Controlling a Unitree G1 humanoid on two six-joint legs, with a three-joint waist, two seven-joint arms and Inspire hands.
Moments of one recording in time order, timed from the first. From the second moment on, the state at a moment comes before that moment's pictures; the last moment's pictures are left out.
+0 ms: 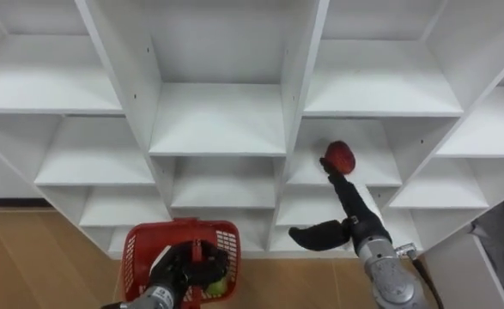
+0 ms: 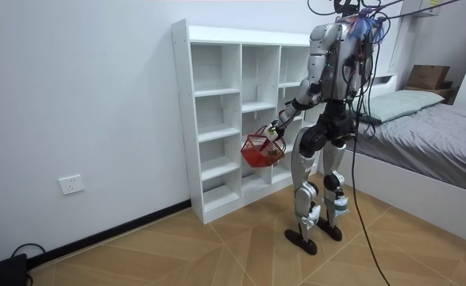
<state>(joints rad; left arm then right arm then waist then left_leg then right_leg) -0.02 0.16 -0.27 0.87 -0.39 -0.13 -0.09 0.01 -0.23 0.27 0.45 -0.09 -0.15 -0.17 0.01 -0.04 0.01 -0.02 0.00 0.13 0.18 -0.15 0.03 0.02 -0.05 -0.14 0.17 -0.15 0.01</state>
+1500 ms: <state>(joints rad) 0.05 0.18 -0.22 0.78 -0.42 -0.09 -0.10 -0.07 -0.27 0.17 0.56 0.08 -0.15 -0.30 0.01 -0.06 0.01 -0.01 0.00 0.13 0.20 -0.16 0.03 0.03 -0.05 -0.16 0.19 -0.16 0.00</state>
